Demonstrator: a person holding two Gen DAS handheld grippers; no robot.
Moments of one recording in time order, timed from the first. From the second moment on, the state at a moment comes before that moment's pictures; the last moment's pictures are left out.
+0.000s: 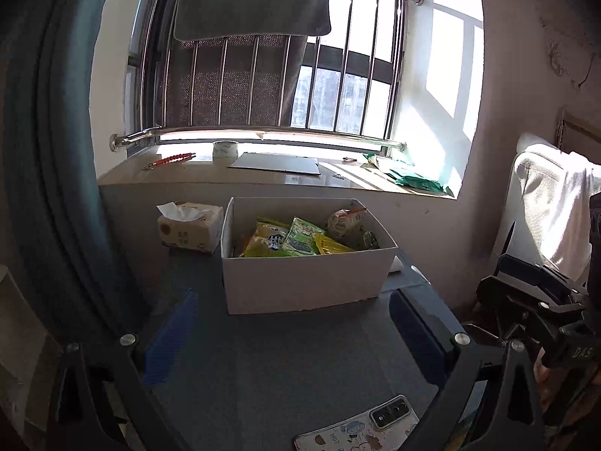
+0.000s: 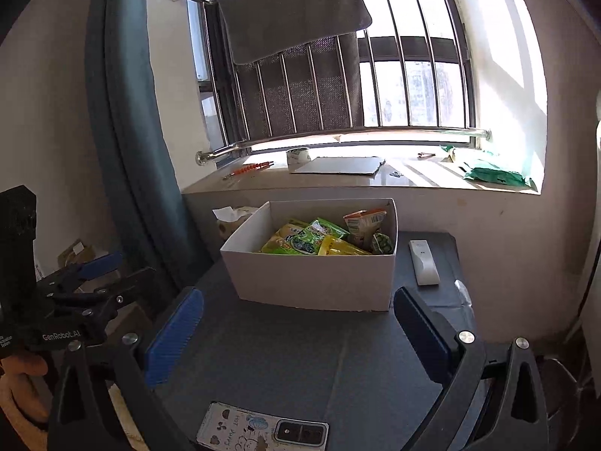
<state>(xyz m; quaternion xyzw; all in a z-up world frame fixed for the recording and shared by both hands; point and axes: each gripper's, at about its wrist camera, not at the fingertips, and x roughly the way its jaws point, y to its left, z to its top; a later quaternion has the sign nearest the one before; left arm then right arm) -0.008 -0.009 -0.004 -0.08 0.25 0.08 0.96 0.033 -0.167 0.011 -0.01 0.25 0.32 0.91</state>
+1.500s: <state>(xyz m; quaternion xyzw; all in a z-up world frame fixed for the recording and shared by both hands) -0.002 -0.007 -0.008 -0.07 0.26 0.07 0.96 0.033 -0.165 0.005 -0.01 0.27 0.32 0.91</state>
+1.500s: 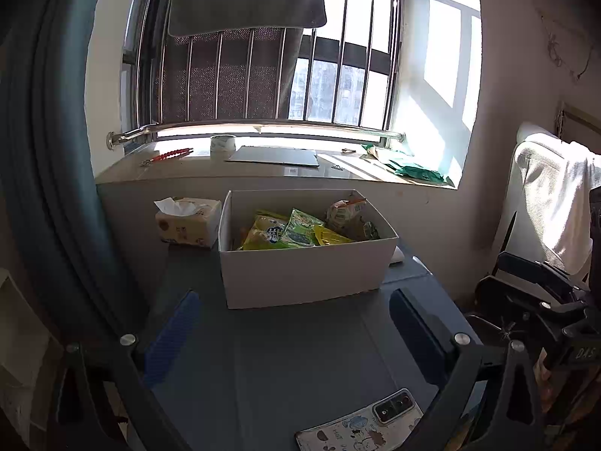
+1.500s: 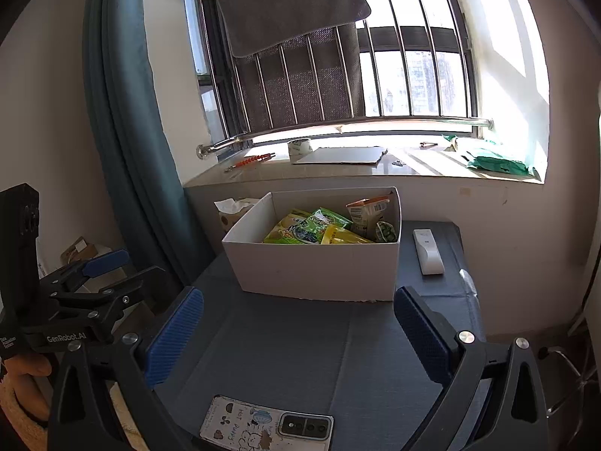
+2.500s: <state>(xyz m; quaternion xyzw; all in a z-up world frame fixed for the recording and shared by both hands) -0.001 -0.009 -0.010 -0.06 0.27 0.07 0.96 0.032 -0.164 0.005 -0.01 0.27 0.32 0.91</state>
